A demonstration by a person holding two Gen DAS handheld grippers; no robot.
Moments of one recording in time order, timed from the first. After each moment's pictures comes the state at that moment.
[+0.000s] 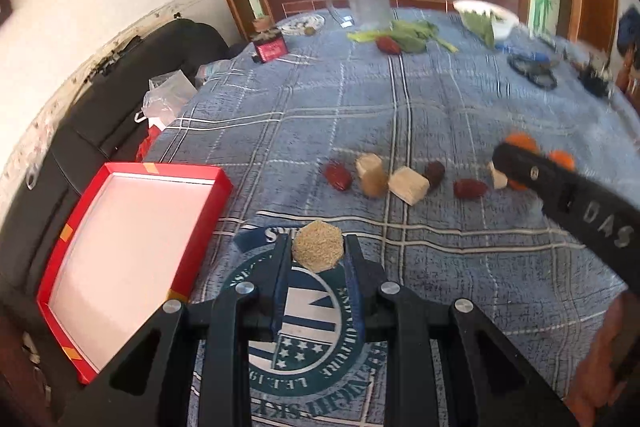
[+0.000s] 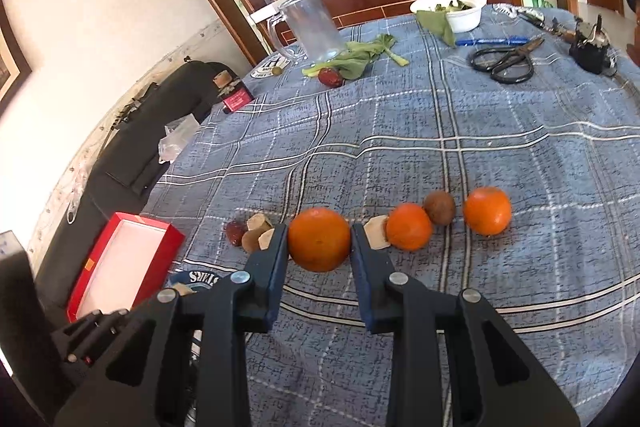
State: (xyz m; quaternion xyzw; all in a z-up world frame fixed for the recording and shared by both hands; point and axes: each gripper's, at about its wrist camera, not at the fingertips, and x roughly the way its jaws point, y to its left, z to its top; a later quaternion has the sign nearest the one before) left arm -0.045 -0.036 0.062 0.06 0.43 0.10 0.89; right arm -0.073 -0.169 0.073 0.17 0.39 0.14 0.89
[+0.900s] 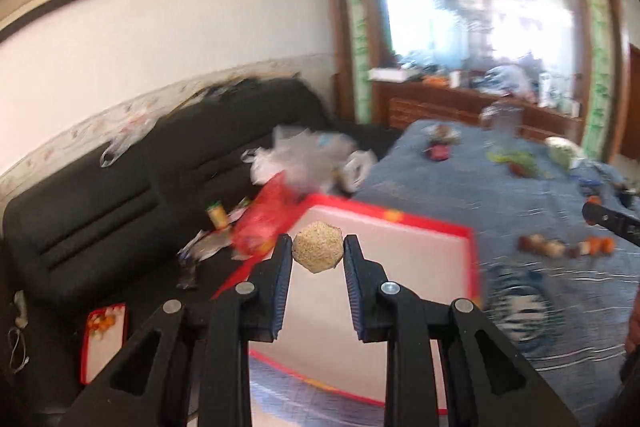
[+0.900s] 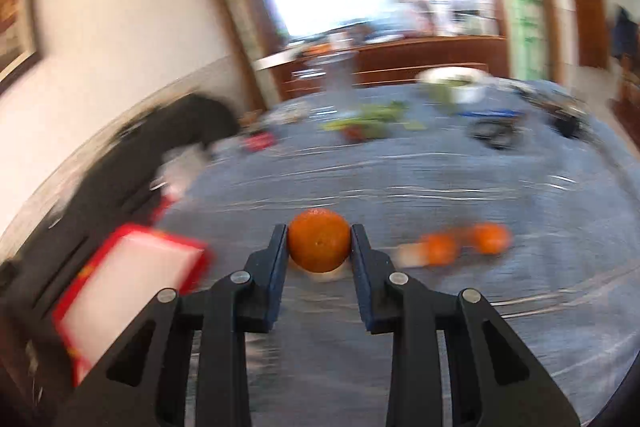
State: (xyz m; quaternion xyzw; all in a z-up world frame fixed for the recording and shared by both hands) left arm -0.171 0.201 0.133 -0.01 0.27 0.20 0.94; right arm -0.132 -0.101 0.129 0.10 0.30 0.14 0.94
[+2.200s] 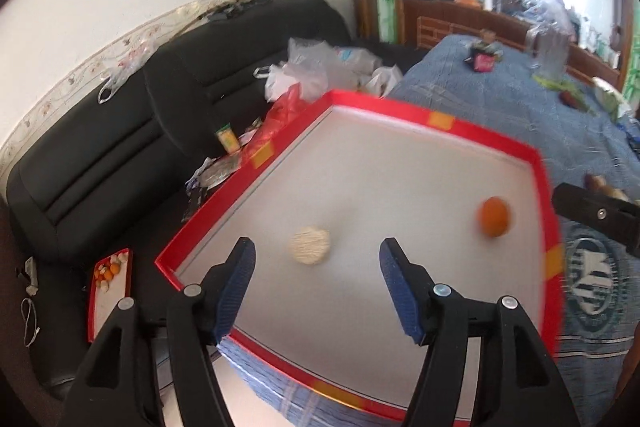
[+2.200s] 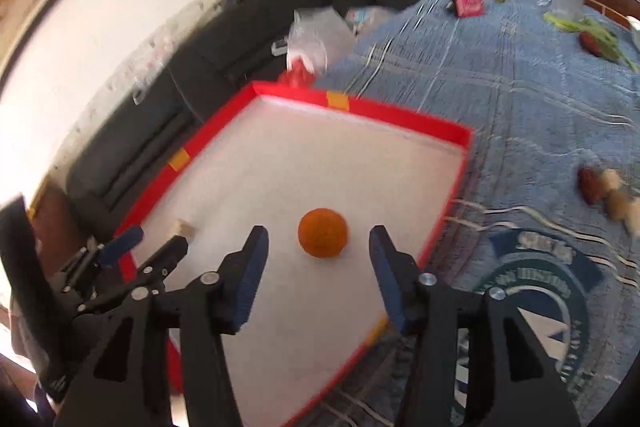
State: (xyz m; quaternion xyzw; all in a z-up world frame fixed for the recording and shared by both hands) left arm -0.140 0.212 0.067 -0.02 0.38 0.22 0.90; right arm -0.102 0.099 0.063 0.06 0.45 0.33 0.83
